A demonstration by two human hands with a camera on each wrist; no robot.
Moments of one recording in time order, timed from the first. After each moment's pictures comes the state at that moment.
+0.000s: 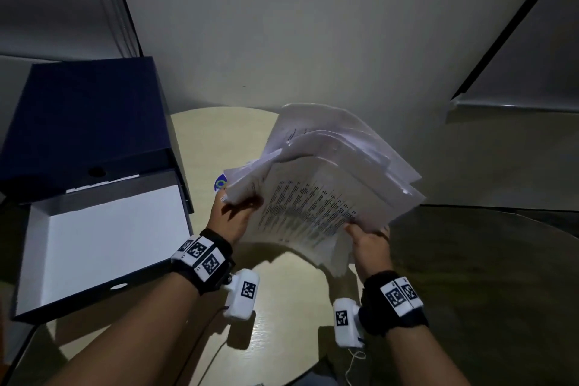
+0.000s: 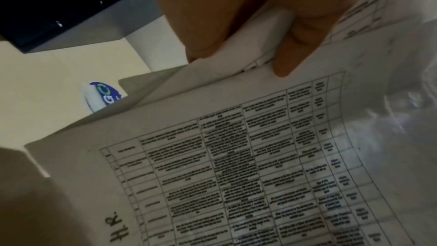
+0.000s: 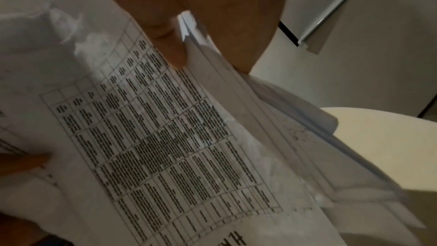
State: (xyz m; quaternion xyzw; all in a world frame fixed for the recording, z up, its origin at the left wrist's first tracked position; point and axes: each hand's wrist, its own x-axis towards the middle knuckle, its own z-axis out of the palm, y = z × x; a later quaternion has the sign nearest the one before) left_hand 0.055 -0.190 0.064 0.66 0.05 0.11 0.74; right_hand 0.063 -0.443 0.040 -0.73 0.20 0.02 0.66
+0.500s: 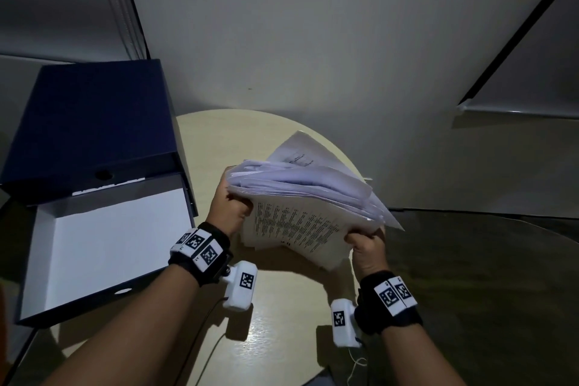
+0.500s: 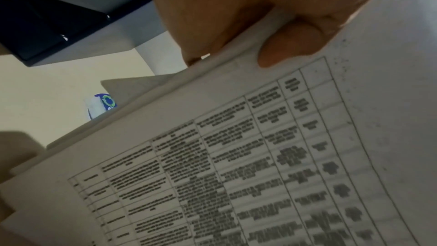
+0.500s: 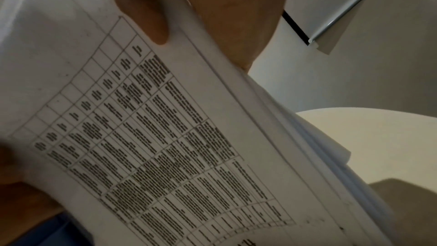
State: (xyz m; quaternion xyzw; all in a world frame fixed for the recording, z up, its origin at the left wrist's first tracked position) left_hand 0.087 -0.163 0.044 0.67 0.03 0.09 0.73; right_hand 0.067 -0.424 0.050 -0.70 0.11 -0.04 0.70
